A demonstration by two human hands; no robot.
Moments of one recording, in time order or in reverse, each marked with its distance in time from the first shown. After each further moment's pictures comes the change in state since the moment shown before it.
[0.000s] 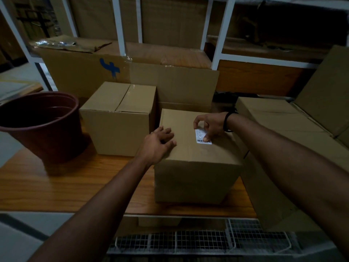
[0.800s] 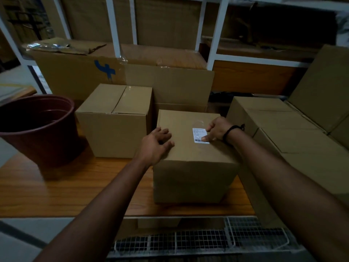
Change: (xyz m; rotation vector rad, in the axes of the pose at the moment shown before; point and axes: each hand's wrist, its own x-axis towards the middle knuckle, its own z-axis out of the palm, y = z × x) left_hand -0.002 0.002 0.000 -0.034 0.011 0.023; right_hand -0.025 0.005 0.038 0.474 0.391 0.293
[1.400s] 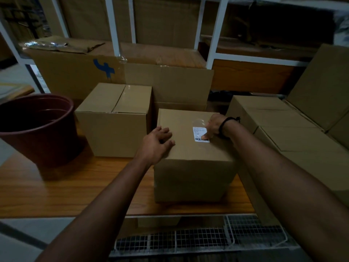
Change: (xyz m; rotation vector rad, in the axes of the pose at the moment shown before) left_hand 0.001 -0.002 0.000 -0.018 -0.012 0.001; right_hand 0.008 -0.018 -0.006 -0.171 -0.055 0.042
